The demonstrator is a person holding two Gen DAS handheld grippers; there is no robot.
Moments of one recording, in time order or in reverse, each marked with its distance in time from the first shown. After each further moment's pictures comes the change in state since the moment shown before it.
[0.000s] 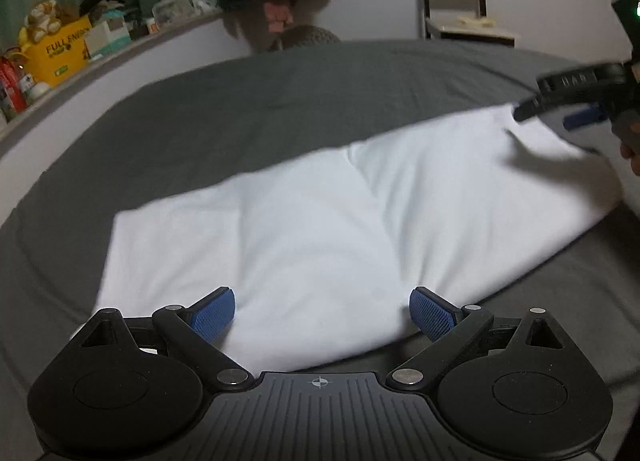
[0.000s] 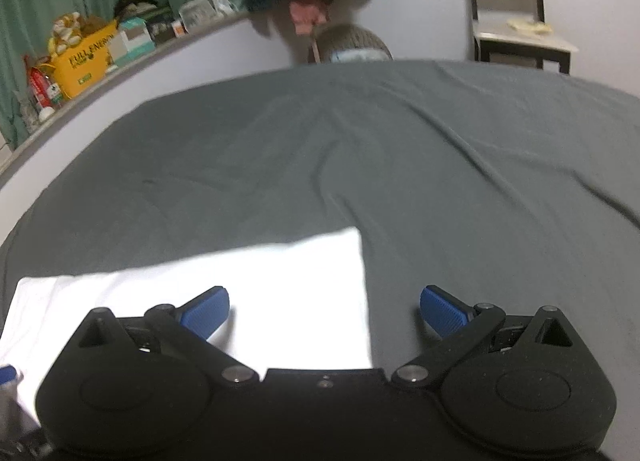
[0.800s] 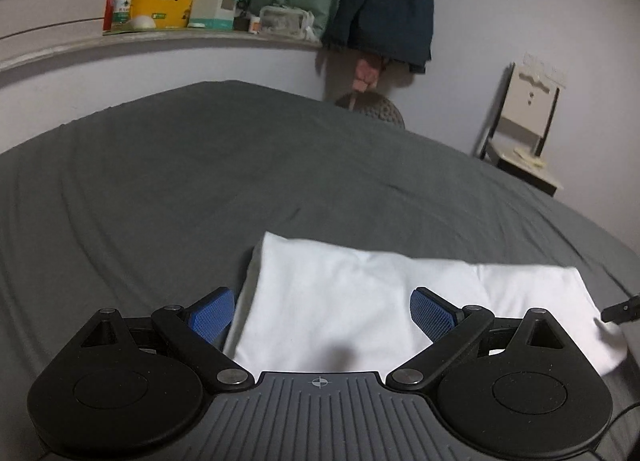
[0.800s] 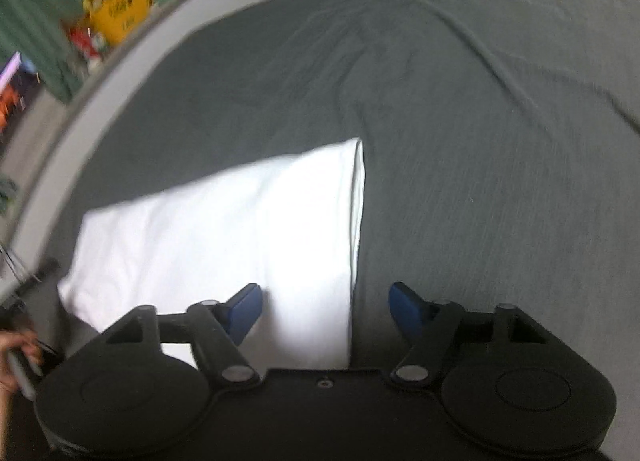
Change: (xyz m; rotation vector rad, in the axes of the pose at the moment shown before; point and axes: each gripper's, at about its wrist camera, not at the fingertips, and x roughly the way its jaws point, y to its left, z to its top) left arm 0.010 0.161 -0.021 -0.442 -0.170 -0.060; right arm 0.006 -0.050 0.010 0.069 0.293 0.319
